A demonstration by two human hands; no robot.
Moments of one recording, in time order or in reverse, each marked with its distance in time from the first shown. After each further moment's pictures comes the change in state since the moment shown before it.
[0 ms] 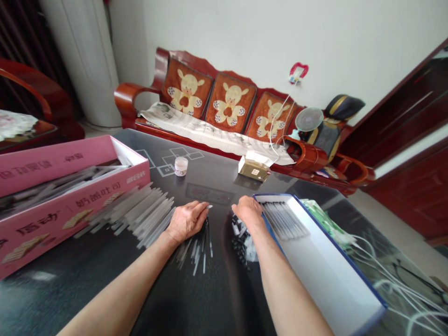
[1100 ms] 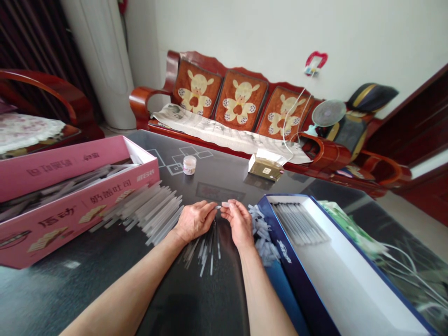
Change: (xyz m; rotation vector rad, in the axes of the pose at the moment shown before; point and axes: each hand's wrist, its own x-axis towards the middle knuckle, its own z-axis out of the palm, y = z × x) left_hand 0.000 0.002 -0.001 0.011 -0.038 -0.014; right_hand -0.043 -0.024 0.078 1.914 -0.103 -0.186
